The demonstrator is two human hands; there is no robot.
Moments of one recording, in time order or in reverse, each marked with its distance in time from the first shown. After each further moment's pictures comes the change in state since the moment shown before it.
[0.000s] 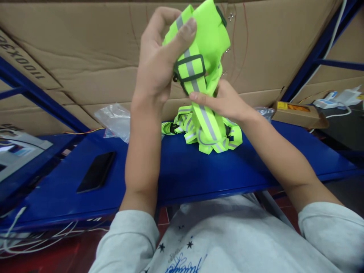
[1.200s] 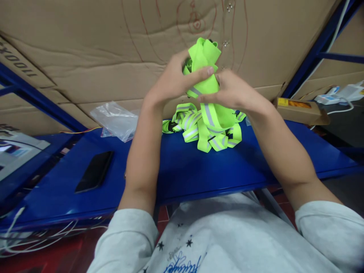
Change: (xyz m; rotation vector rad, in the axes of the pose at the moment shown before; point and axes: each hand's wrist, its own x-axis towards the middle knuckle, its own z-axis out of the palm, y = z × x) left_hand 0.000 -0.043 0.004 0.206 -0.284 -0.064; right_hand 0.005 -0.001 -0.032 -0.283 -0.063 0.123
